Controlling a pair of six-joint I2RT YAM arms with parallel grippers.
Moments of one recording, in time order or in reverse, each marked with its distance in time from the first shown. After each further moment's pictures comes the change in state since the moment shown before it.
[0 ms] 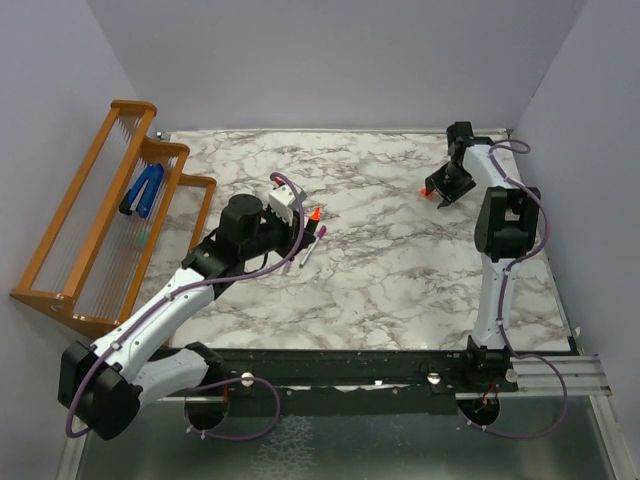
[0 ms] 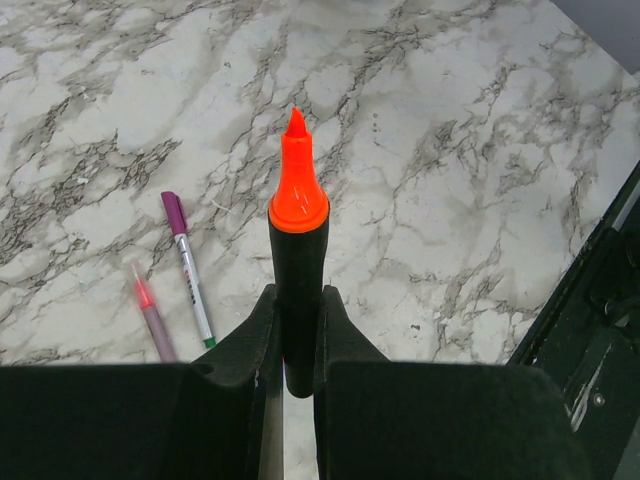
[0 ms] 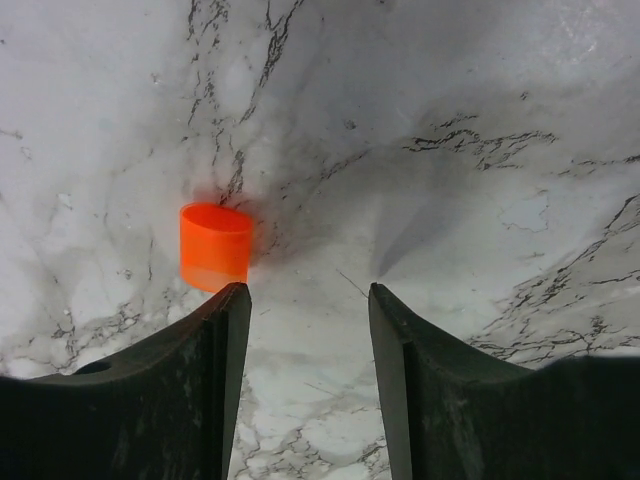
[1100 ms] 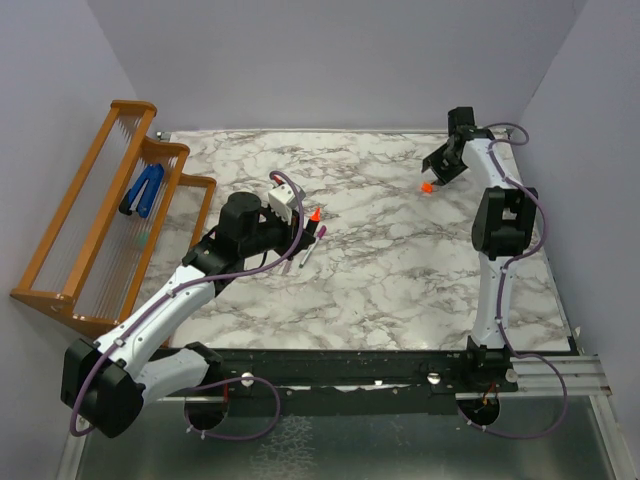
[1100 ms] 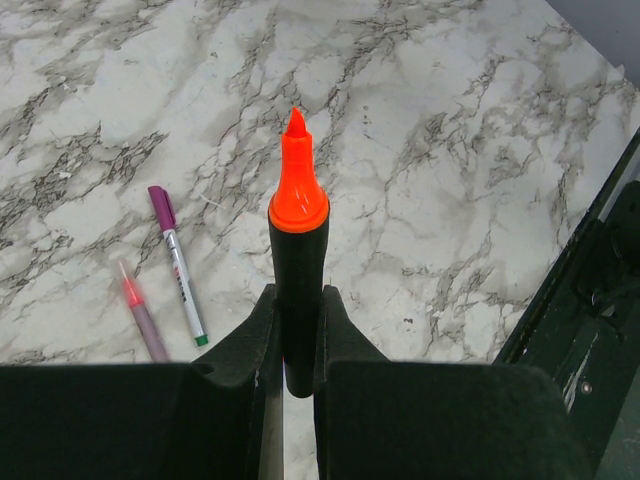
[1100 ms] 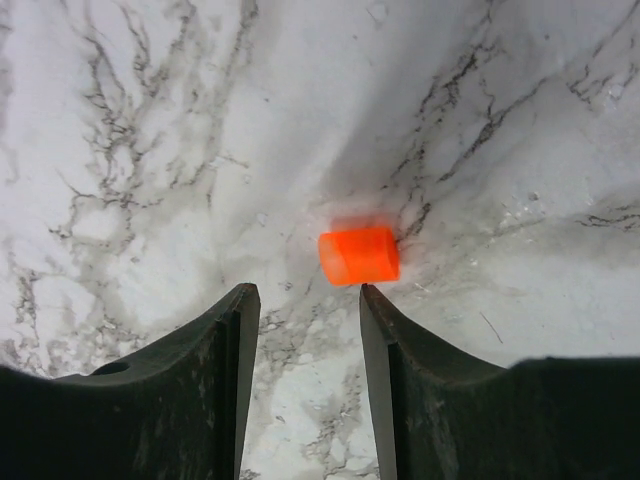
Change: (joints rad) left arm 0.029 0.019 0.000 0.001 0.066 -0.012; right arm 0.000 0.038 0.099 0.125 -0.051 -0.003
